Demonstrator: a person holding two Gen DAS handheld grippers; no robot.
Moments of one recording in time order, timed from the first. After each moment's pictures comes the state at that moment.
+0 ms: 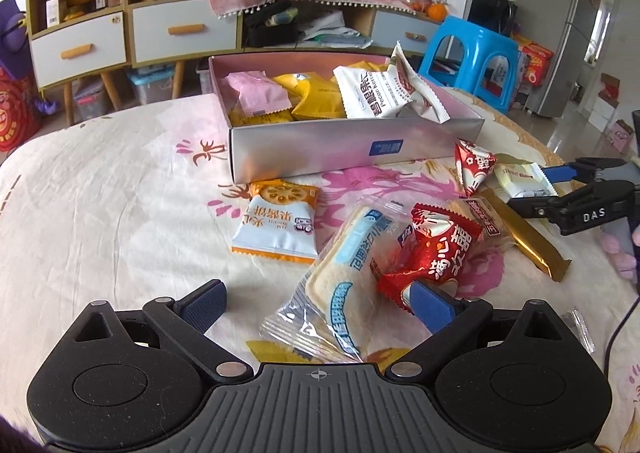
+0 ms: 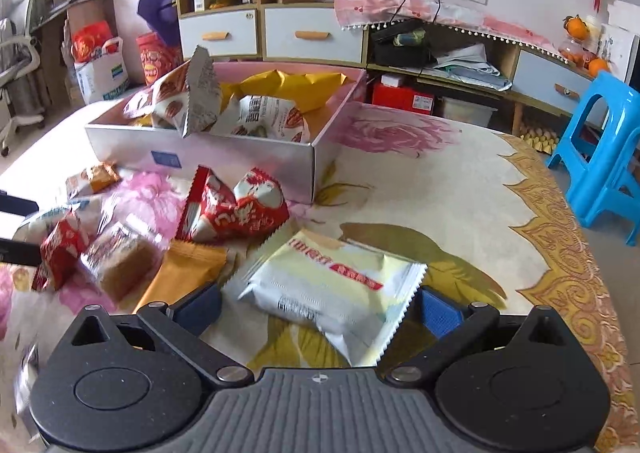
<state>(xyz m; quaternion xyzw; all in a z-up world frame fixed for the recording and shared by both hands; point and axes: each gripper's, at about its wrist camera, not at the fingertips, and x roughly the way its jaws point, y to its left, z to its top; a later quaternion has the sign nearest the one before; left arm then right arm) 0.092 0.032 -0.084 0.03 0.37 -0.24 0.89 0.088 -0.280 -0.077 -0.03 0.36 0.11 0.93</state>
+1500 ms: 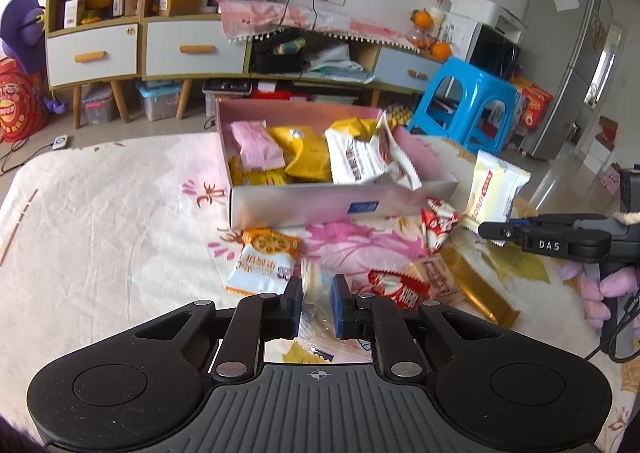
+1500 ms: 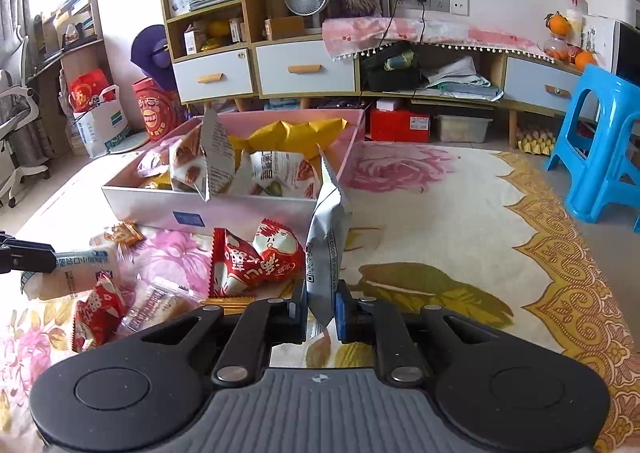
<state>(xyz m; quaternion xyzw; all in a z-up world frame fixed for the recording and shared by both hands) 0.079 0.036 -0.033 -0.02 0.35 -0.24 0.90 0.085 -0.274 -0.050 0.02 0.33 0.10 0.94</state>
